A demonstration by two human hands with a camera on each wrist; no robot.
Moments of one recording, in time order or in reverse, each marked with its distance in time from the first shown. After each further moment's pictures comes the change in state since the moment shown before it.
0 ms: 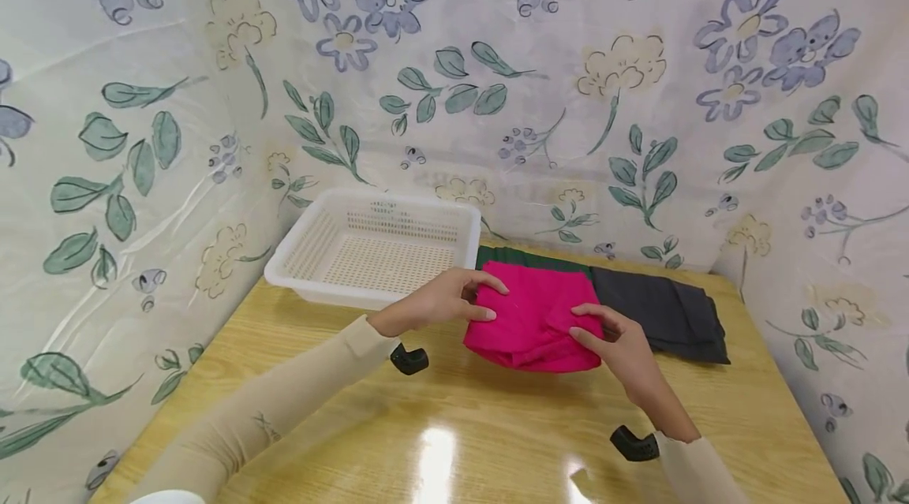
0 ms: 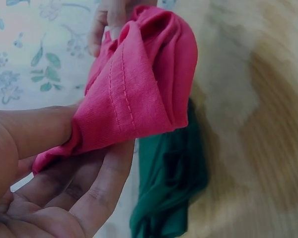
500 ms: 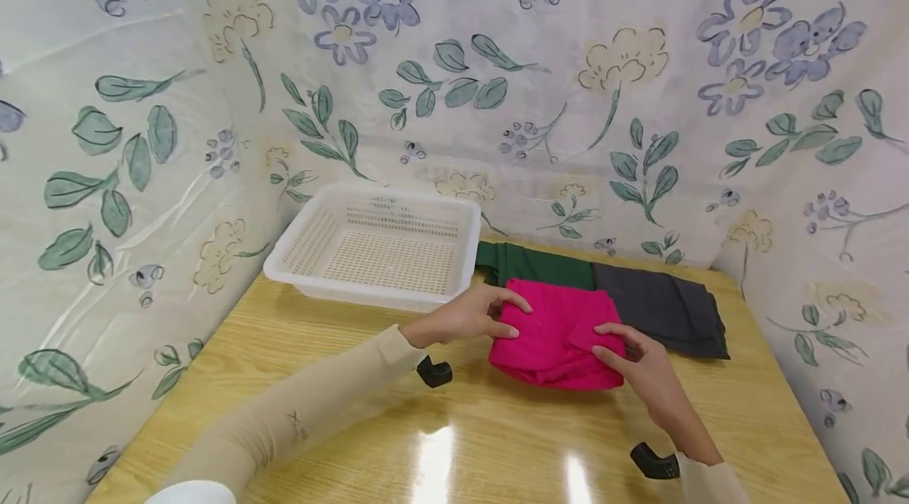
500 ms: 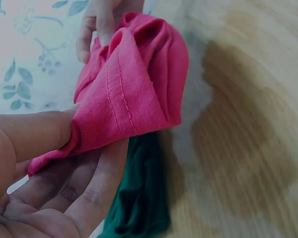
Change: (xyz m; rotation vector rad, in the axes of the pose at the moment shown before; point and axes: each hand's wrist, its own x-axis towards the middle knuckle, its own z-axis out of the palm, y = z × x) left_hand 0.017 -0.015 0.043 -0.041 -0.056 0.017; right_hand -0.025 0.033 -0.019 -0.070 0.027 0.063
